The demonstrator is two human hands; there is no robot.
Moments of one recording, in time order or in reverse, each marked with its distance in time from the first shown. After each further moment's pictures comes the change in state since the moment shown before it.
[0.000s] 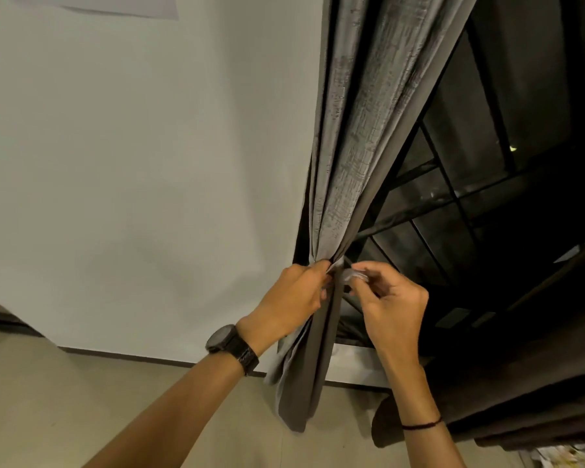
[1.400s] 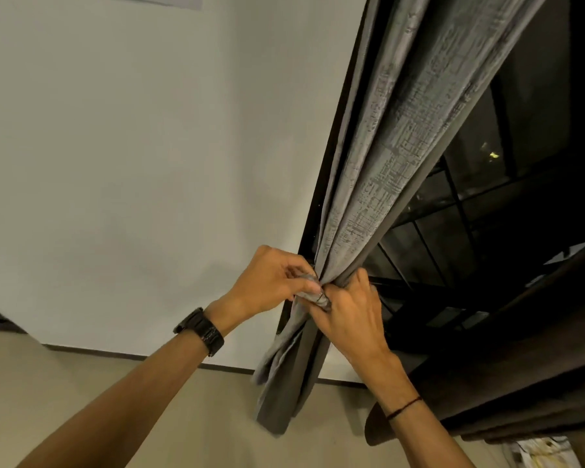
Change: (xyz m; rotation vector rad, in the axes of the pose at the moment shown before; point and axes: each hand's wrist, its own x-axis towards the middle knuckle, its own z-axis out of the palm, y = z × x) left_hand -0.010 -0.030 -0.054 -0.290 -0.027 0.033; right_hand -0.024 0.003 0.049 -0.745 -0.461 -0.121
